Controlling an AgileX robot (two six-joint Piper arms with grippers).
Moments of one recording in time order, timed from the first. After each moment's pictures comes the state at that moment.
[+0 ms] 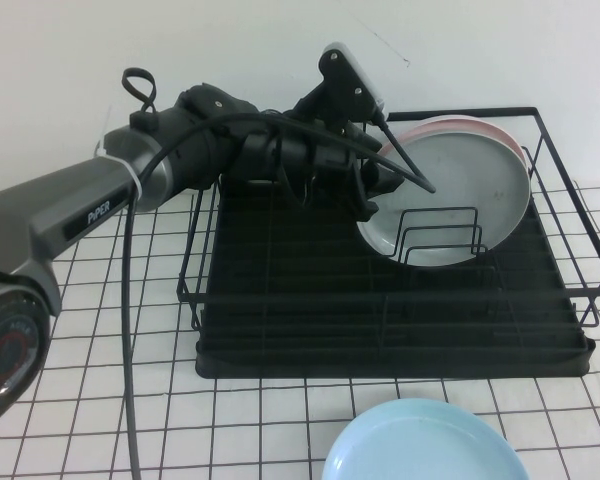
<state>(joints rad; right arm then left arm) -0.02 -0.01 0.02 0.07 0.41 -0.19 -0.41 2.13 -1.77 -1.11 0.58 1.54</state>
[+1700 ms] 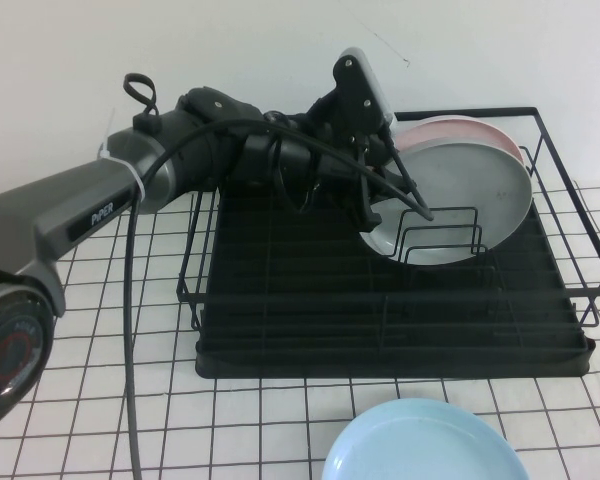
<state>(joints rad) -0.02 -0.01 0.02 0.07 0.41 -0.21 -0.41 2.13 -1.77 -1.20 0.66 1.72</state>
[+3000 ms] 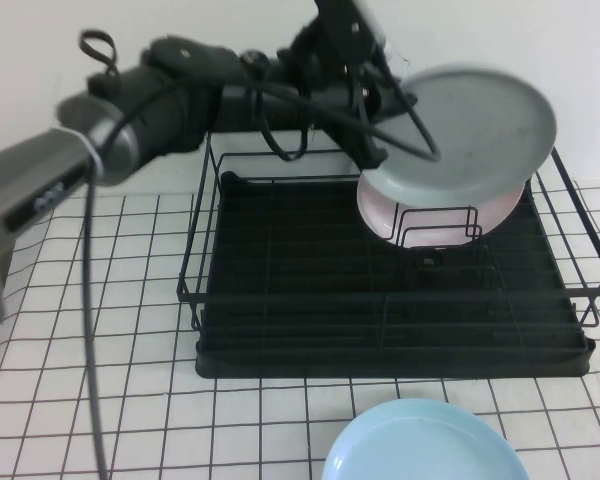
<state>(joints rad) -0.02 -0.01 0.02 0.07 0.41 -0.21 -0.41 2.02 -1.77 -1.31 0.61 1.75</state>
